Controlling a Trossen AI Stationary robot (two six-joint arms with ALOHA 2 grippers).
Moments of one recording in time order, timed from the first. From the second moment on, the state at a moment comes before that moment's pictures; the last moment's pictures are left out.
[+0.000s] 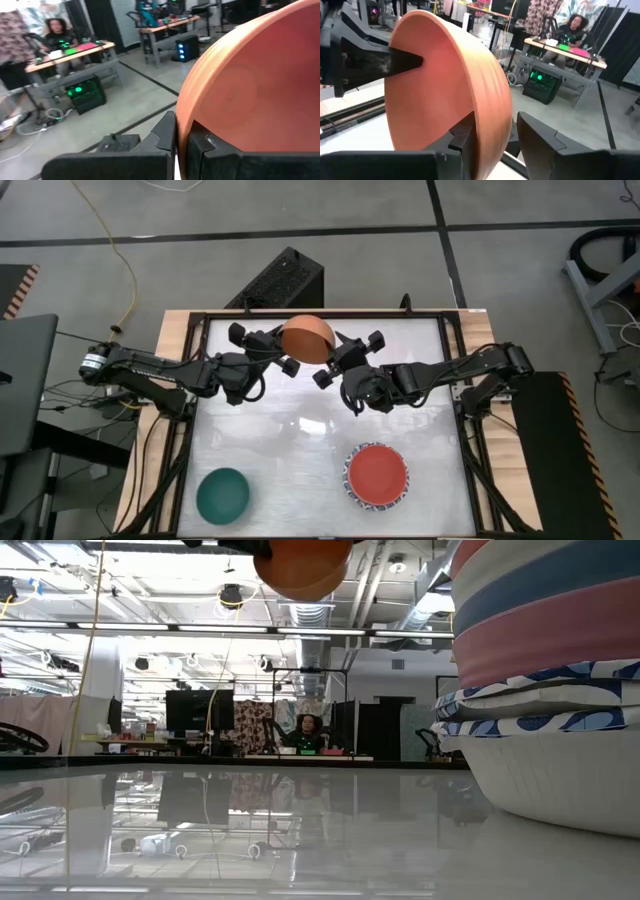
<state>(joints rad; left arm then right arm) -0.14 1.29 1.06 0.21 -1.20 0.14 0.20 1.59 1.50 -0.21 1.22 0.15</state>
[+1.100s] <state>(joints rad) -0.21 0.97 1.32 -0.53 -0.39 -0.04 0.21 1.35 1.50 -0.95 0.27 0.92</state>
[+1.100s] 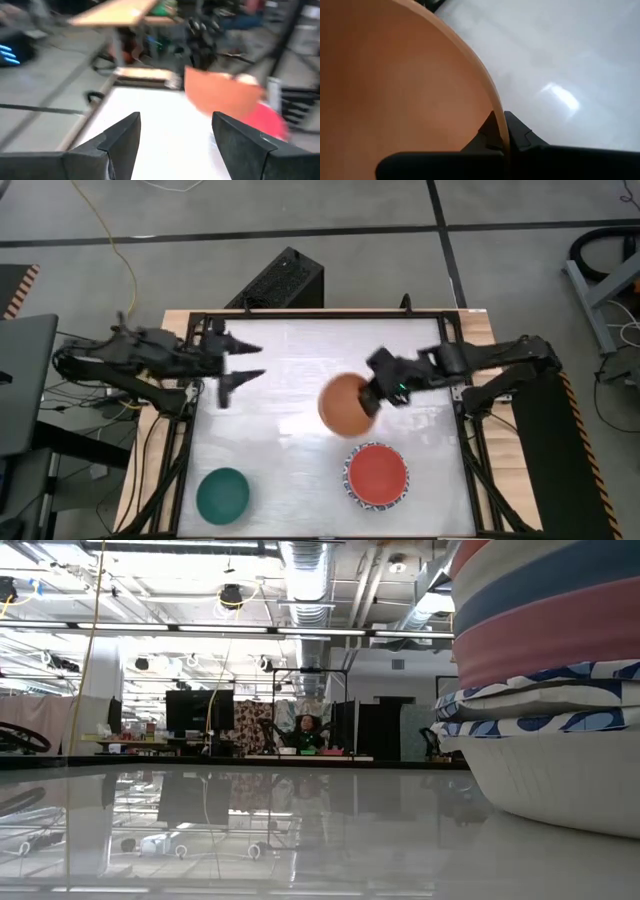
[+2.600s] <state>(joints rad) -0.39 1.04 1.40 -0.83 -0.13 -0.53 0.75 1.45 1.40 -1.18 0.28 1.72</state>
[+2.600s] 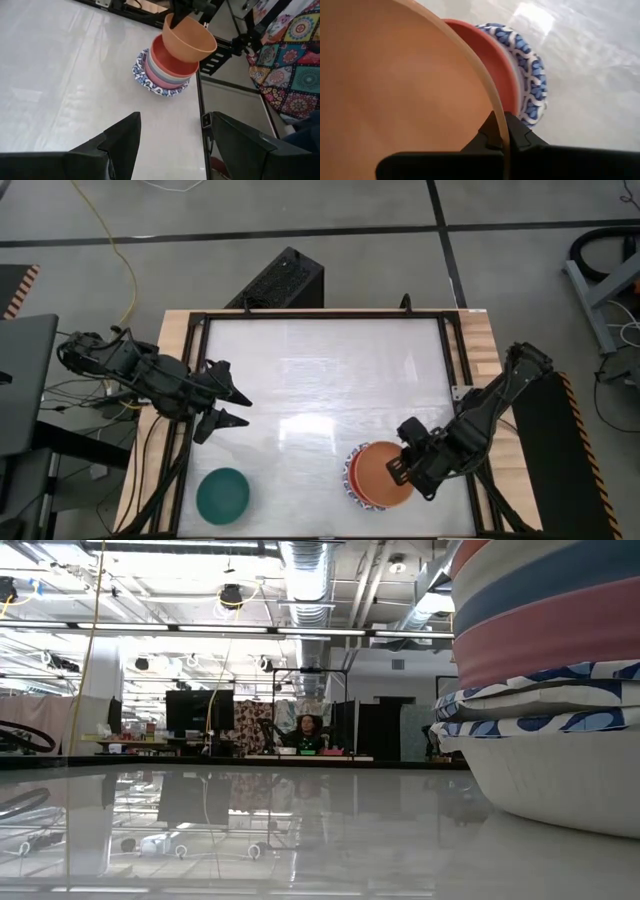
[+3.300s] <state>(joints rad) -0.39 1.04 1.40 -0.89 -0.08 -0.58 0.67 1.45 1.29 -1.03 0.23 1.59</state>
